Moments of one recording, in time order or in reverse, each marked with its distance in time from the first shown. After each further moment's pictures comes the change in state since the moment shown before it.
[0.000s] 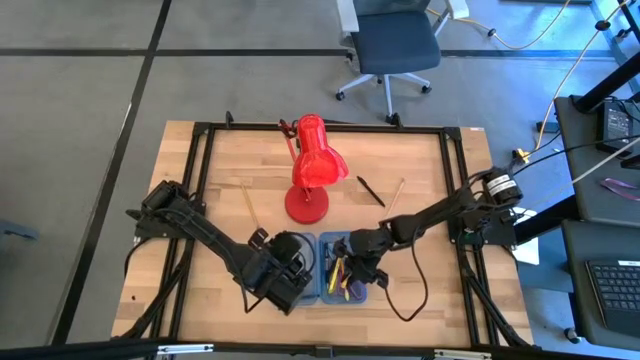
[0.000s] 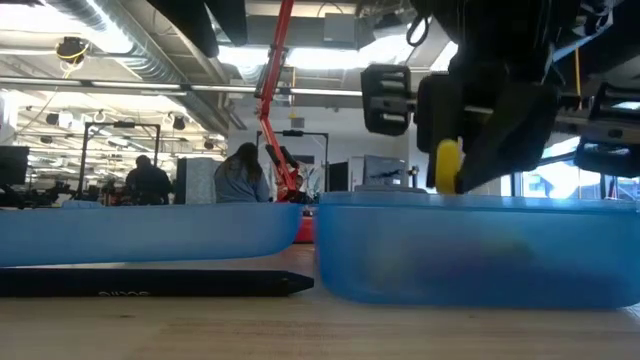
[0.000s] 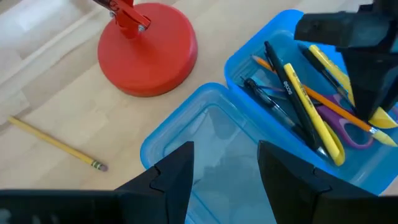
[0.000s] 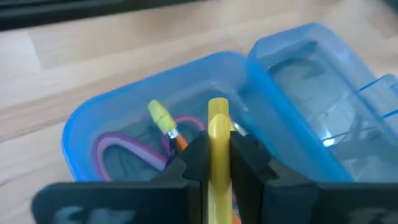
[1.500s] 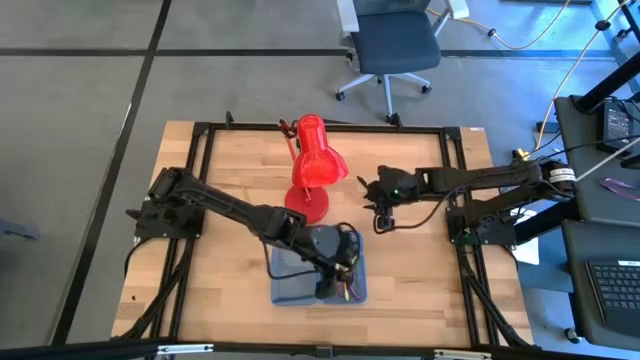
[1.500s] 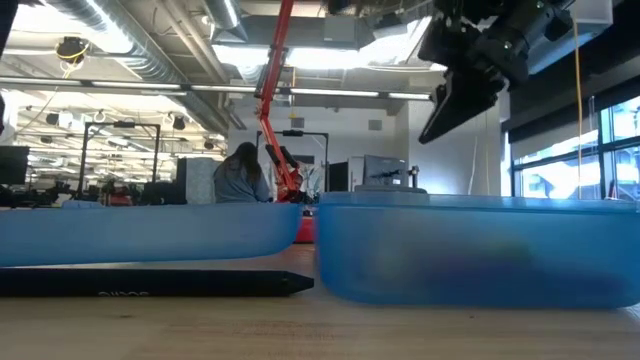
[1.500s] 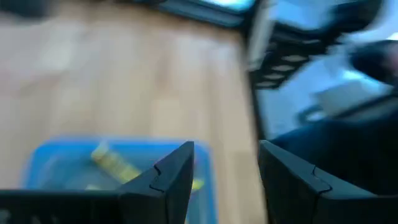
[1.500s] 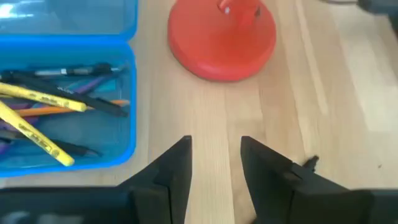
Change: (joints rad) left arm 0.261 -0.035 -0.078 0.904 0.675 0.986; right arm -0.339 -0.524 -0.035 -0.612 0.448 0.637
